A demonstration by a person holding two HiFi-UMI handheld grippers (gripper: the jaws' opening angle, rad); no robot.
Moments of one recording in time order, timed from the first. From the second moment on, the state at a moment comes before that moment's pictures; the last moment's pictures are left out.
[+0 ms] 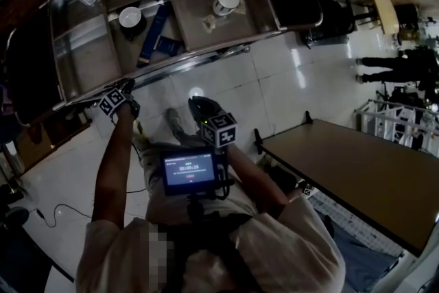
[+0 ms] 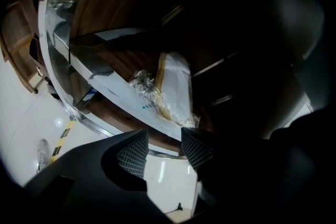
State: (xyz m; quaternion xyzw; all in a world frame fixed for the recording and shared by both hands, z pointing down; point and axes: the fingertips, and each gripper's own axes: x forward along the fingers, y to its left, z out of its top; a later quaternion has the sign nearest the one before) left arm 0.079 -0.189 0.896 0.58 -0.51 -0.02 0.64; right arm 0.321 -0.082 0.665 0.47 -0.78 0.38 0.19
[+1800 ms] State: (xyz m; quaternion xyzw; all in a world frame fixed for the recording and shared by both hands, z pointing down) left arm 0.029 -0.052 0.619 0.76 -0.55 -0.03 0.35; right arm 0.324 -0.148 0.559 0.44 -0.85 0.28 0.07
